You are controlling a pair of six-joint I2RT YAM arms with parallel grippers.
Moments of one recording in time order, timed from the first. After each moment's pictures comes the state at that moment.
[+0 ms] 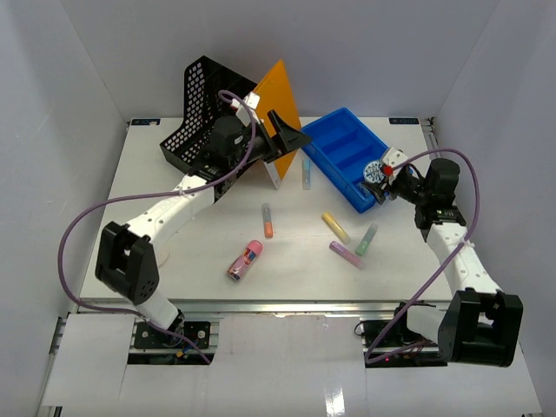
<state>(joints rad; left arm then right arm) -0.55 1.63 1.36 0.20 0.40 -0.94 -0.04 1.12 0.74 0.14 -0.85 -0.63</state>
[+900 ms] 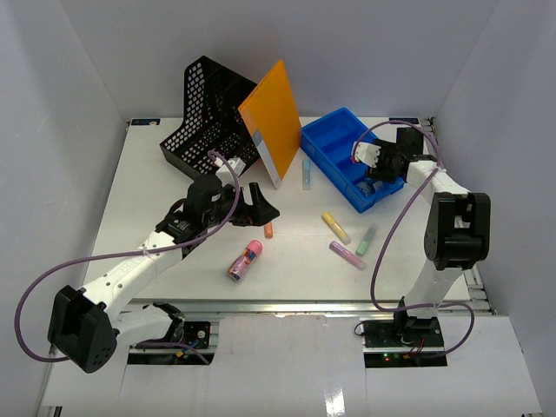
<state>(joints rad) -0.57 1.13 0.82 -0.11 0.30 -0.56 0.03 1.81 1.29 -0.27 -0.25 -1.36</state>
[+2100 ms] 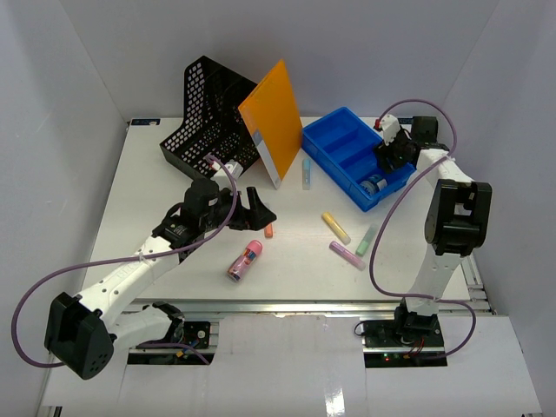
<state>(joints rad) -0.57 1.09 0.79 -0.13 0.28 -0.53 -0.07 1.96 1.48 -0.31 -0.40 -0.75</state>
